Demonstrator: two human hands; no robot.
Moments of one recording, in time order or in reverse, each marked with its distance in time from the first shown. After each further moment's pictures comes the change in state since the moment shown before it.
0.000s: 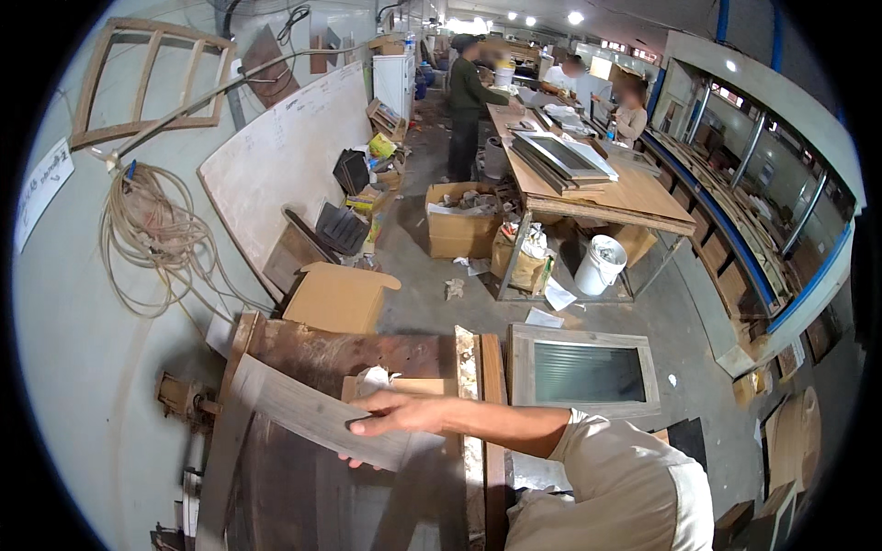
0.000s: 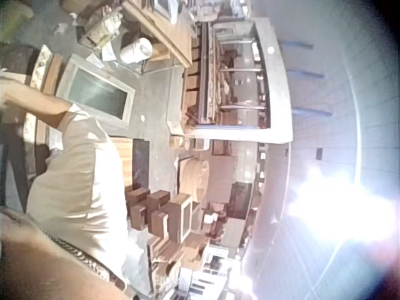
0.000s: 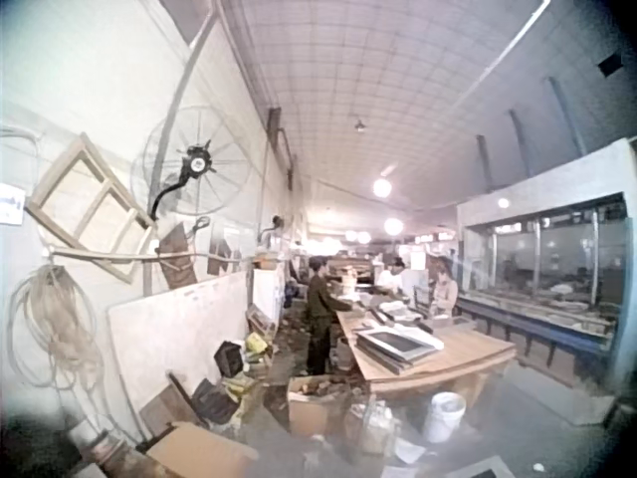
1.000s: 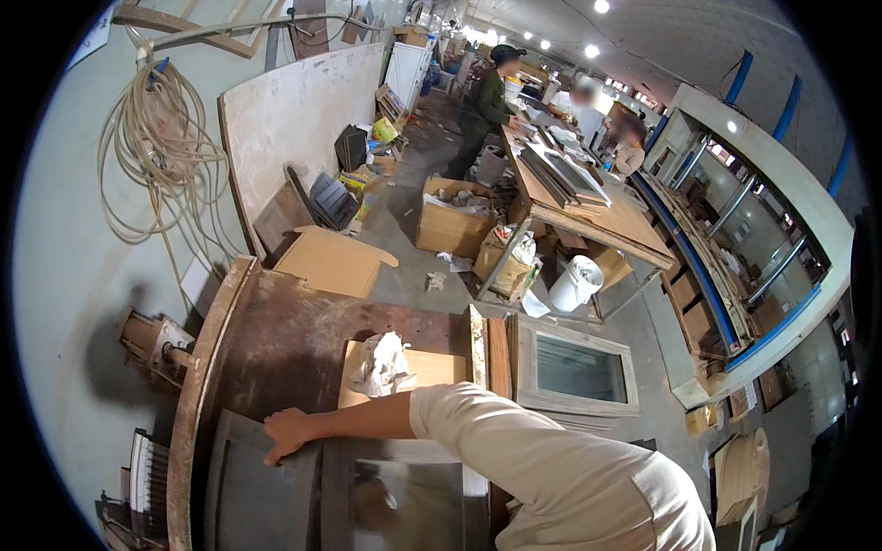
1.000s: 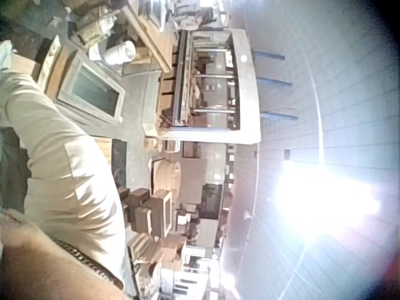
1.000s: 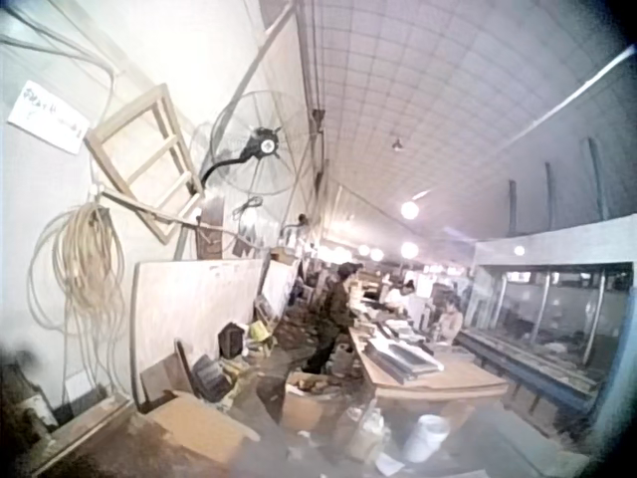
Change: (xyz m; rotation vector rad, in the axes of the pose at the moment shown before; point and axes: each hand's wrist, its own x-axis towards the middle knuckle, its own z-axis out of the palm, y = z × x) left_hand 0.124 -0.094 -0.039 0.348 -0.064 -0.028; right_hand 0.278 0.248 -0.016 -1.402 -0.083 0.240
